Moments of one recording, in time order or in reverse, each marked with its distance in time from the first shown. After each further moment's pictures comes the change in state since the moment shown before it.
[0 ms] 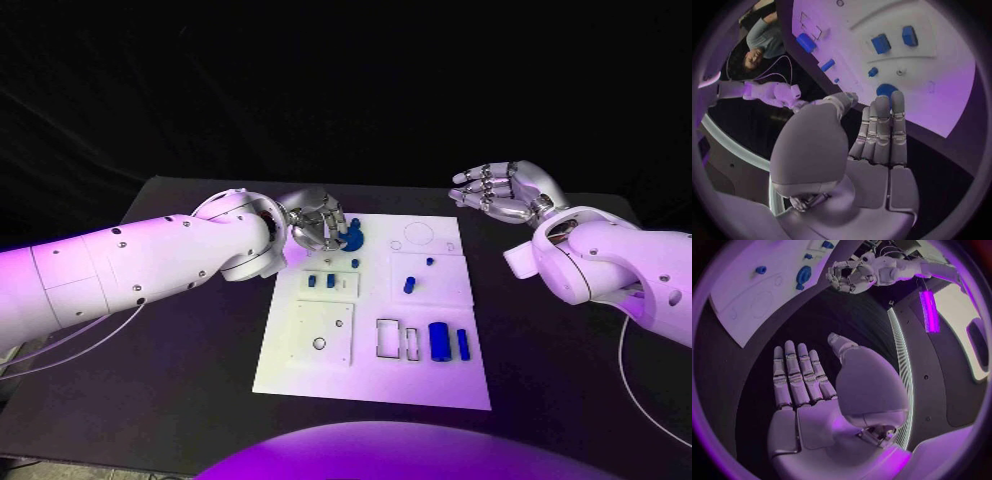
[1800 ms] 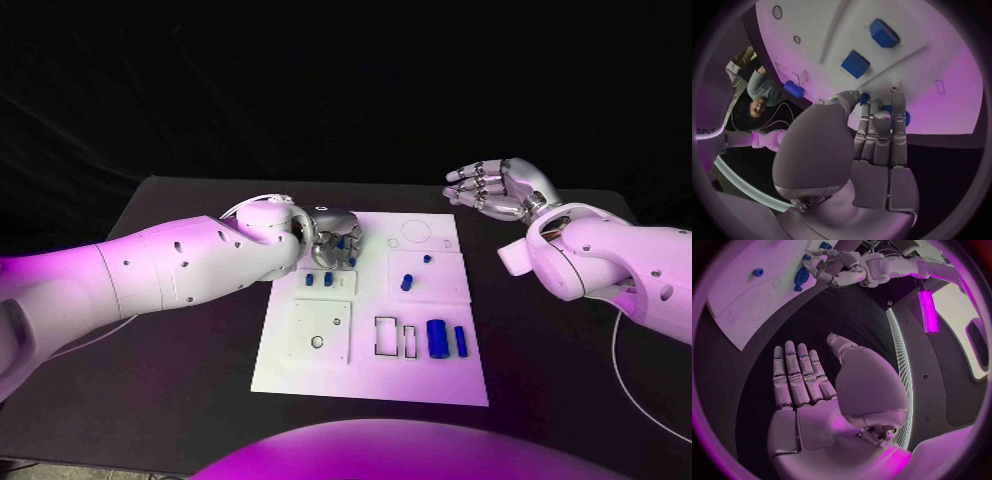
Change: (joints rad) left arm -0.016 0.166 -0.034 -0.182 -0.397 0.172 0.124; left_hand 0.105 0.027 -0.074 0.021 -0.004 0.184 -0.020 -0.119 -0.201 0.082 -0.008 -0.110 -0.212 0.130 -0.007 0.302 0.115 0.000 0.042 0.001 0.110 0.080; right arm -0.002 0.006 0.000 -0.001 0.000 0.007 0.006; right_hand 0.004 0.004 0.005 -0.005 0.004 0.004 0.004 0.000 -0.007 0.000 0.000 -0.014 -0.002 0.001 -0.001 -0.016 -0.009 0.000 0.007 0.000 0.004 -0.007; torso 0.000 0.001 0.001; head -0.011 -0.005
